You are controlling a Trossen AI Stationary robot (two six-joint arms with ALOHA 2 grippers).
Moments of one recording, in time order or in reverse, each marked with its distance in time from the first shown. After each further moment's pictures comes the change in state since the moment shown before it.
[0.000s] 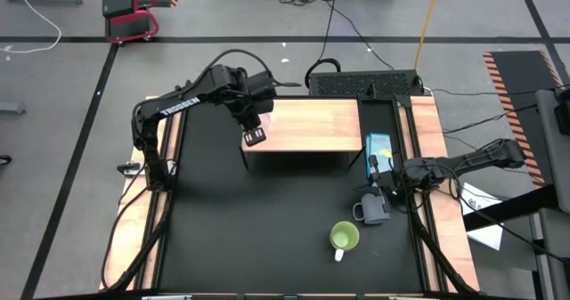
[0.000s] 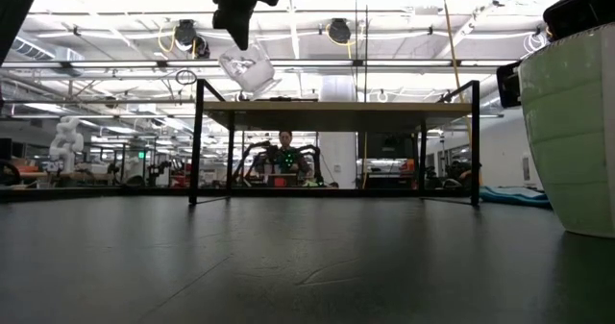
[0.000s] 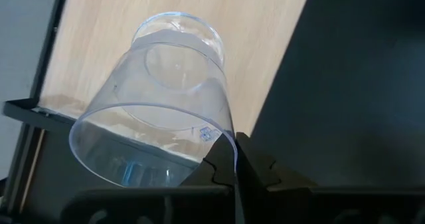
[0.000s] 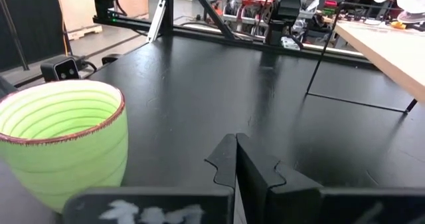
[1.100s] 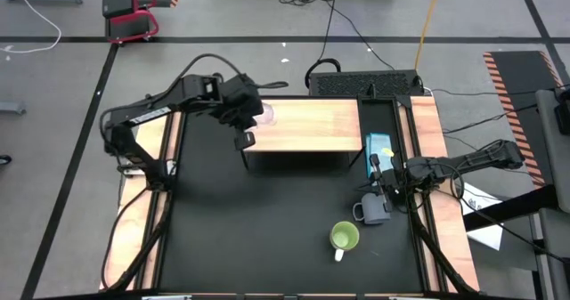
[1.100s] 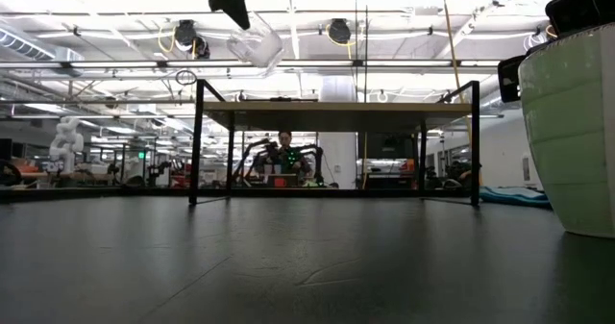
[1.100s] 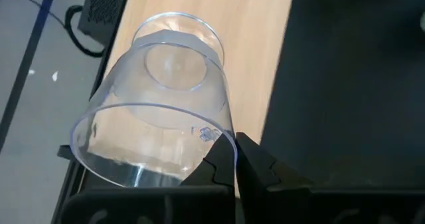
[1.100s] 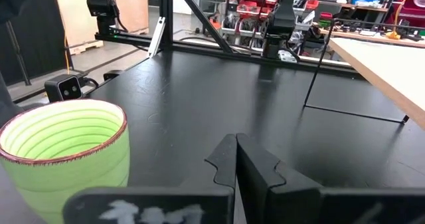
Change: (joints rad) left arm -0.056 -0.231 -0.231 0.270 -0.086 0.109; right arm 0.000 -0.045 0.000 0.007 0.000 0.015
